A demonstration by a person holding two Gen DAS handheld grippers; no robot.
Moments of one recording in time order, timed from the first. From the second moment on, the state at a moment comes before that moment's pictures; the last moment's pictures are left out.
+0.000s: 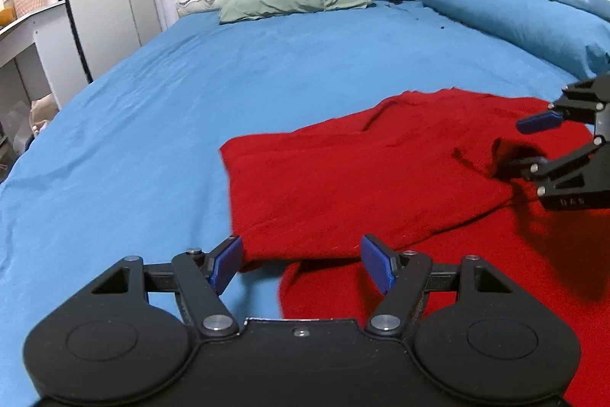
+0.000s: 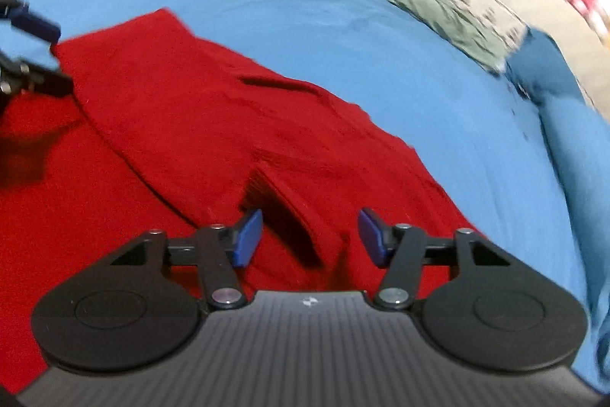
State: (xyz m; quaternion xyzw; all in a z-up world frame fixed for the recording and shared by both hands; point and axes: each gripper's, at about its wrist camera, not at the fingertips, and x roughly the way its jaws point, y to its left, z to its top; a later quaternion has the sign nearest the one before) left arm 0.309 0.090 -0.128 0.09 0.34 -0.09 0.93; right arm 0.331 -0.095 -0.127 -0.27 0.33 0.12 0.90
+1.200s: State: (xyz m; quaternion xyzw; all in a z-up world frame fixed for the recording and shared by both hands) left arm 0.304 0.067 -0.107 0.08 0.29 -0.13 0.95; right arm 0.273 -0.268 -0.117 -0.02 0.32 -0.13 0.94
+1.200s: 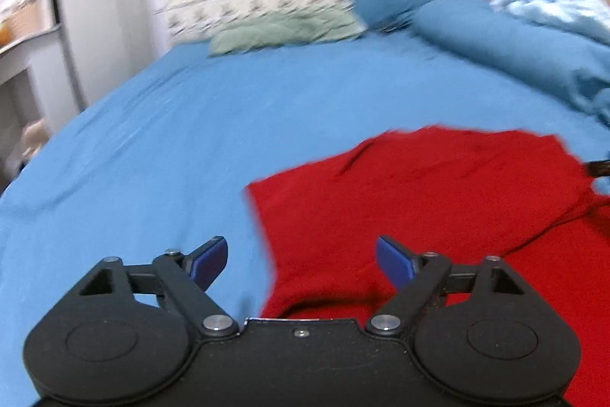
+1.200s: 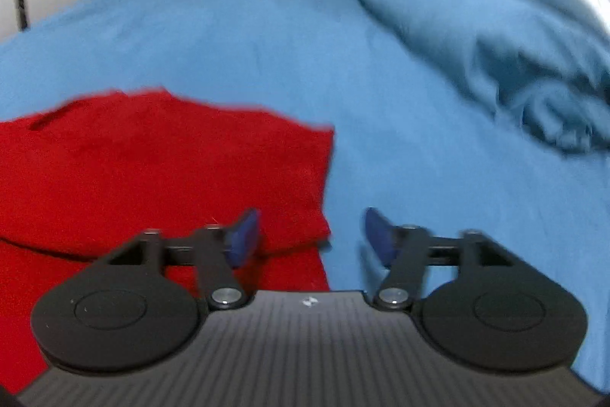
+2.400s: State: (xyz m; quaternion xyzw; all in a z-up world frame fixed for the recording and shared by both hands) left arm 0.153 0.095 0.031 0.02 0.33 -0.07 0.94; right arm 0.091 -0.281 0.023 0.02 0.28 -0.04 0.96
